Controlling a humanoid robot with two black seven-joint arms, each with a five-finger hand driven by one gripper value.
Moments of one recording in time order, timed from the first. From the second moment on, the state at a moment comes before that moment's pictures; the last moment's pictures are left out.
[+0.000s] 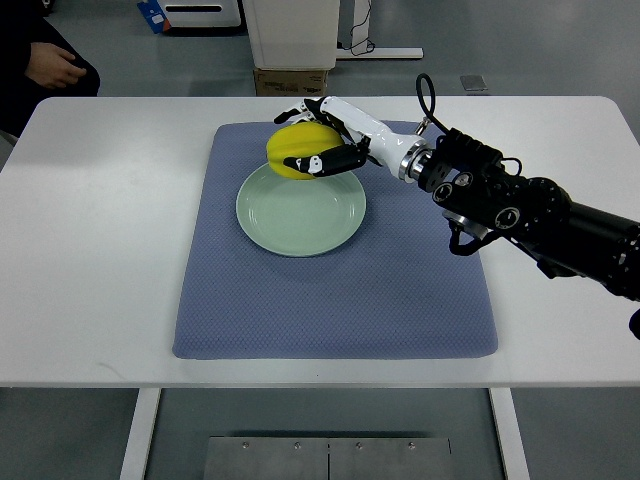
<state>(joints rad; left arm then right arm) -0.02 0.00 -0.10 -0.20 0.13 0.00 -0.01 1.24 0.00 -0.20 0.58 -0.39 -0.01 0.52</state>
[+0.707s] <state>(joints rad) -0.02 0.00 -0.10 -0.20 0.13 0.00 -0.01 1.20 0.00 -0.20 0.58 -0.40 0.04 0.50</state>
